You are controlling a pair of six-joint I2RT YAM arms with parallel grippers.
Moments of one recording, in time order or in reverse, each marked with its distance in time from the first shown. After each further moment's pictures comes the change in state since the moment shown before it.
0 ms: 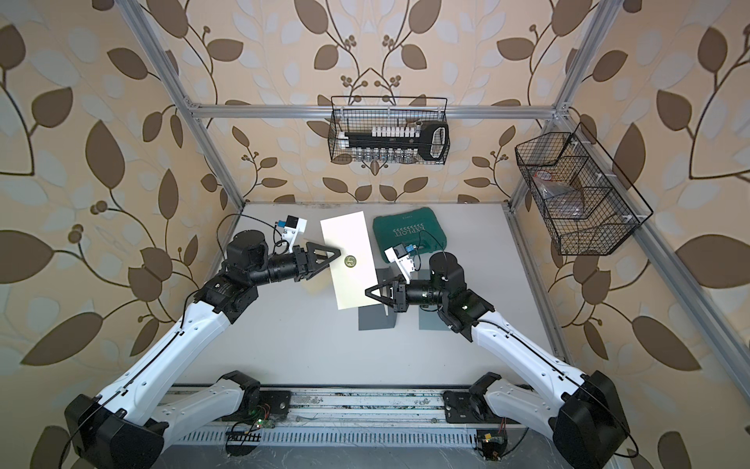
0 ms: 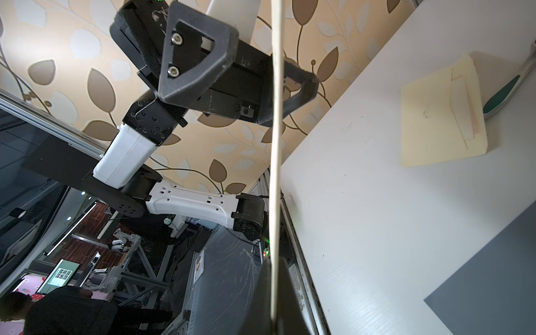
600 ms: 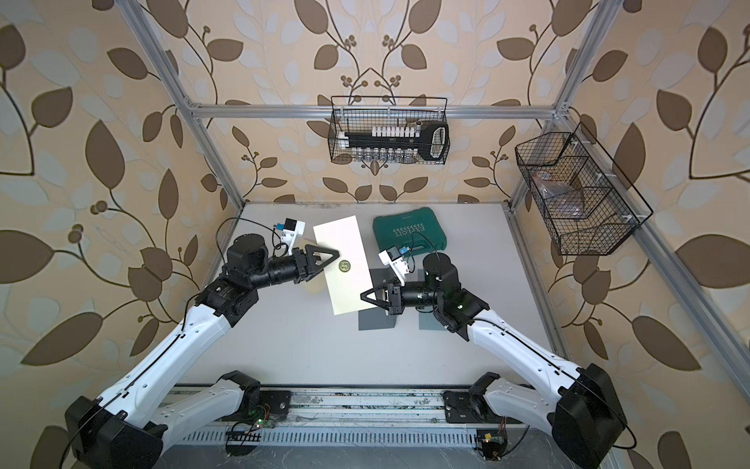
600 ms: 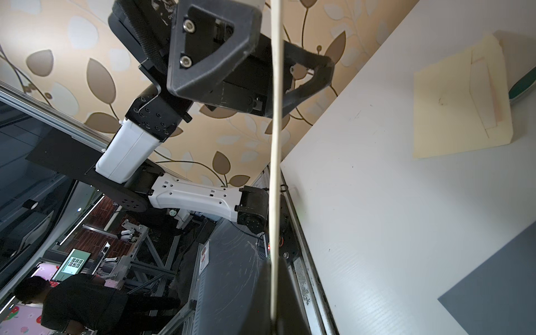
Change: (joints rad) left arm 0.000 -0.017 -0.035 0.033 -0.025 -0.012; right arm 0.036 0.019 0.012 -0.005 0.001 0.000
